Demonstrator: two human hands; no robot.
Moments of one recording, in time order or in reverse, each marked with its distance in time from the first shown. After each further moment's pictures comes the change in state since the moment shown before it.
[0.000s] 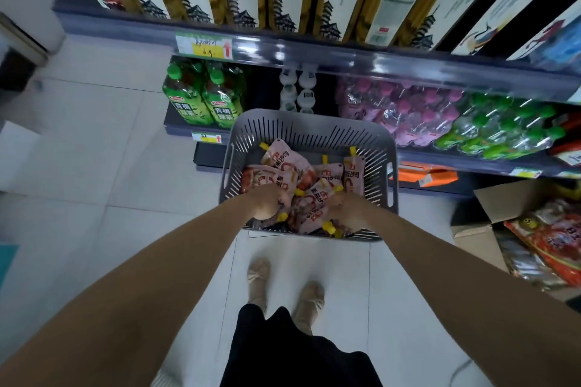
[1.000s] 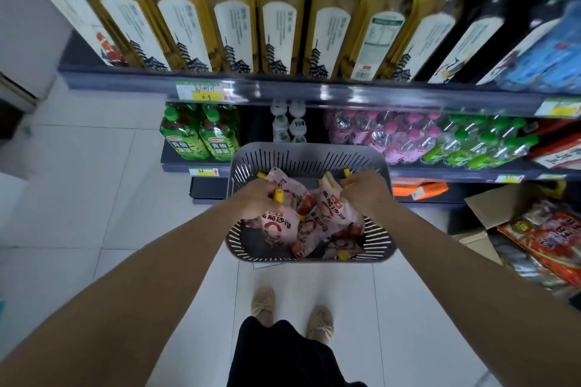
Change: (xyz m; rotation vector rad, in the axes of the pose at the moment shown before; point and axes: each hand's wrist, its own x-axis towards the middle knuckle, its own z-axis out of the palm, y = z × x) left_hand -0.003 -0.017 -0.060 -0.369 0.124 0.005; right_hand -0.018 -0.030 -0.051 0.207 0.525 0.100
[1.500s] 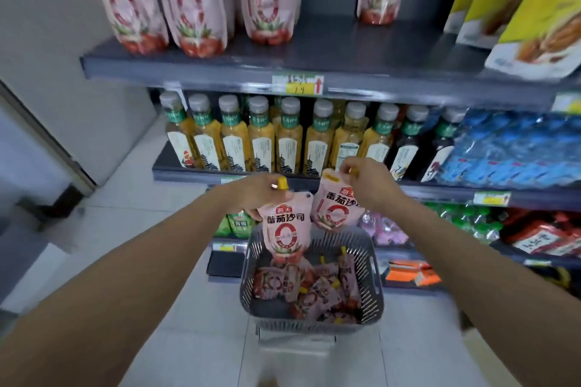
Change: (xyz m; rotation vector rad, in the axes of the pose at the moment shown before) left_hand -0.157 0.140 -0.129 -0.099 0.152 0.150; right_hand -0.118 -0.089 -0.162 -0.010 0.352 -0.519
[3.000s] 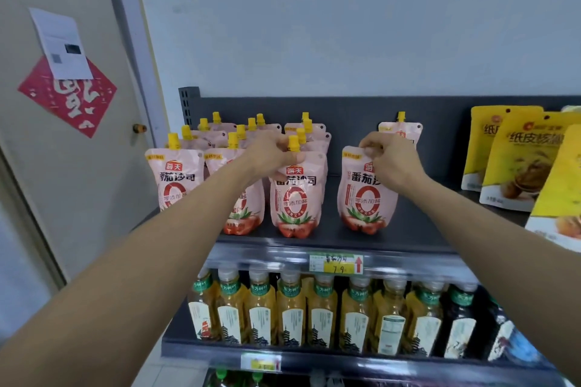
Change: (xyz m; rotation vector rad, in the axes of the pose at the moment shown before) left_hand 0.007 0.194 -0.249 -0.065 0.581 0.448; right_hand 0.177 -0.142 -0.175 0.084 0.531 -0.204
